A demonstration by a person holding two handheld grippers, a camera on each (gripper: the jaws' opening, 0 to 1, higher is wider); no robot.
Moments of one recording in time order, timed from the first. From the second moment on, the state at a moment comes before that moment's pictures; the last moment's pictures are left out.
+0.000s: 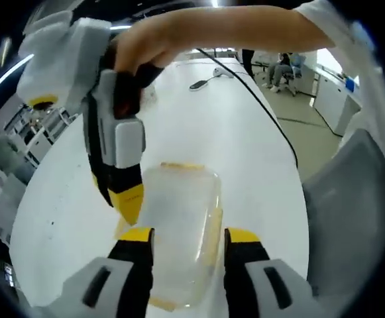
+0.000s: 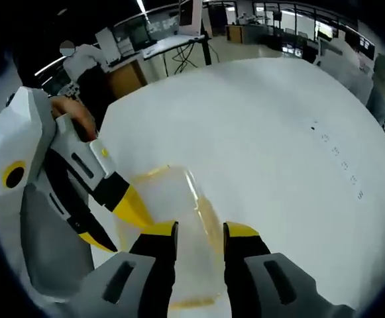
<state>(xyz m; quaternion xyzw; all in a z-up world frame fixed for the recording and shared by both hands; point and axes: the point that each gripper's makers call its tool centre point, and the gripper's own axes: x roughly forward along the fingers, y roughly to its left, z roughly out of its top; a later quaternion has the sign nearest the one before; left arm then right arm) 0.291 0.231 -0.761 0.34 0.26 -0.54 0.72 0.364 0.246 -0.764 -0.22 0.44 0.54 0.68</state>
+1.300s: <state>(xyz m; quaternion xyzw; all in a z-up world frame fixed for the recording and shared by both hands) 0.291 0.229 -0.780 0.44 0.20 -0.52 0.70 0.350 0.250 -0.779 -0.30 0.48 0.58 0.58</state>
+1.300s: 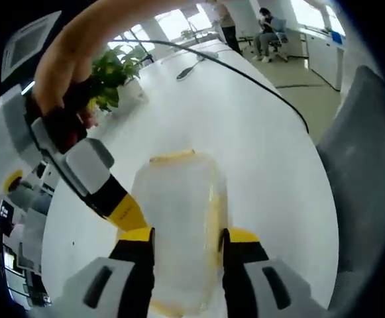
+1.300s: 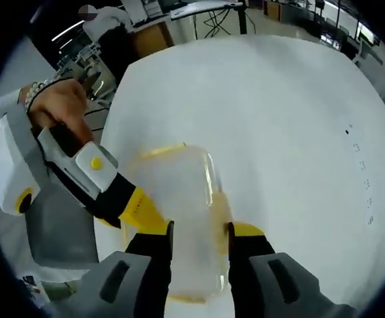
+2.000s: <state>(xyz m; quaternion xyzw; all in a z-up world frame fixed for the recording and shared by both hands) 0.287 0.227 -0.780 0.44 0.20 -0.51 0.71 0.347 0.249 -0.779 -0.30 0.48 0.59 0.57</state>
